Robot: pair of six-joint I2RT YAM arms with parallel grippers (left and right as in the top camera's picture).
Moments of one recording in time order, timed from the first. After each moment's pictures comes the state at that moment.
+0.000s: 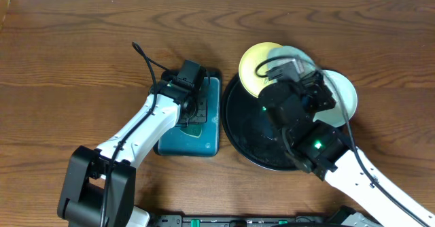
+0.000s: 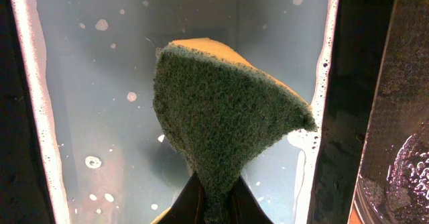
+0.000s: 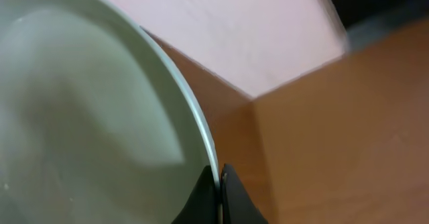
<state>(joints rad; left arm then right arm) -0.40 1.64 1.05 -0.76 0.02 -0.38 0.71 1.23 1.00 -0.49 1.11 -0.17</state>
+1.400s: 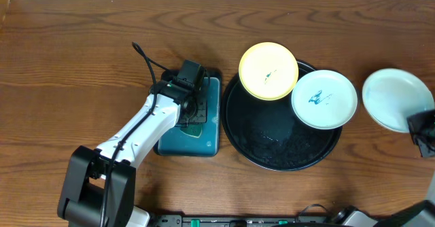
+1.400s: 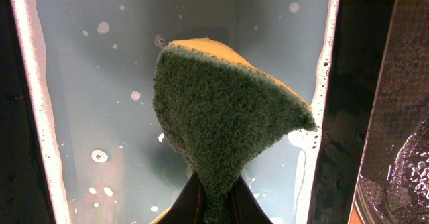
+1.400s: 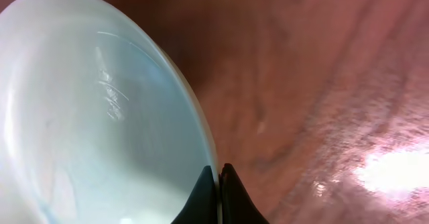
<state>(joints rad) -0.40 1.64 1.05 -0.76 0.02 -0.38 -0.73 1.38 1.00 -0.78 -0.09 0.64</state>
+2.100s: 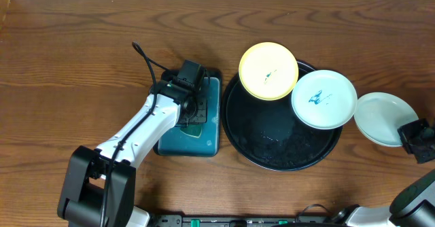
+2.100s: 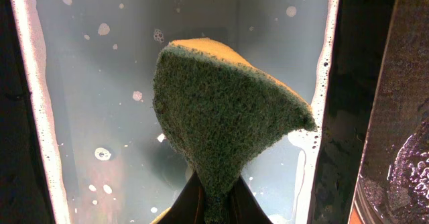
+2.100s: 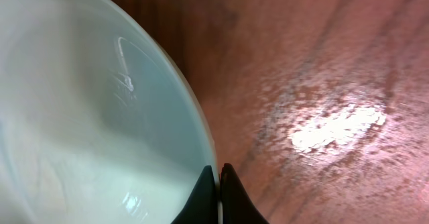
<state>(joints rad) -0.40 1.64 1.05 -0.76 0.02 -0.38 -0.75 1.63 1.00 -0.76 -0.02 0.49</state>
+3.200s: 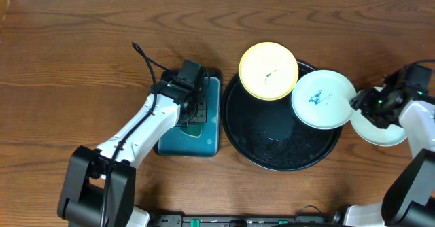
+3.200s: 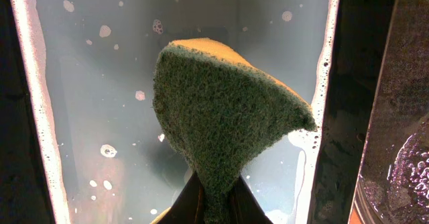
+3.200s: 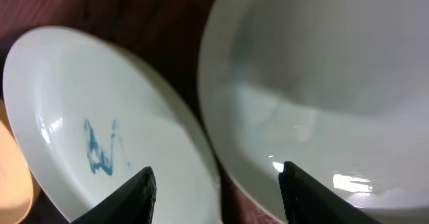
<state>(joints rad) -0.40 1.64 1.05 -0.76 0.02 -0.38 -0.38 1.63 1.00 -0.63 -0.24 0.29</state>
